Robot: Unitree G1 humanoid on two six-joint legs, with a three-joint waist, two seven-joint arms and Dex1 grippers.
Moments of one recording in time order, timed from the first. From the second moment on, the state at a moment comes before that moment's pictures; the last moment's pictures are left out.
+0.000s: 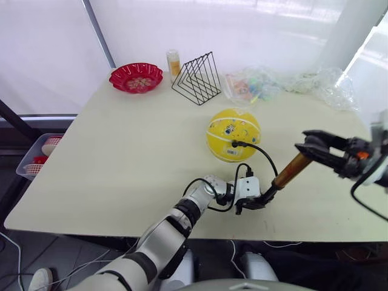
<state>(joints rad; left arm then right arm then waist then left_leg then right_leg) -0.70 -0.04 -0.49 1.06 0.20 -0.34 -0.96 -0.06 -0.98 -0.57 -0.50 1.18 0.79 0.70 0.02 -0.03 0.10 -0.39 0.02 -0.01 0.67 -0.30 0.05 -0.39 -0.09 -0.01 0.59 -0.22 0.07</state>
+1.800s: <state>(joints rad) -0.61 0.09 -0.44 0.93 0.13 -0.36 -1.08 0.12 -0.69 -0.17 -0.49 0.69 0.45 0.69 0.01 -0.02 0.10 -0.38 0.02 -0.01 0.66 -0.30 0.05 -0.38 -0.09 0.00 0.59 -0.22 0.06</state>
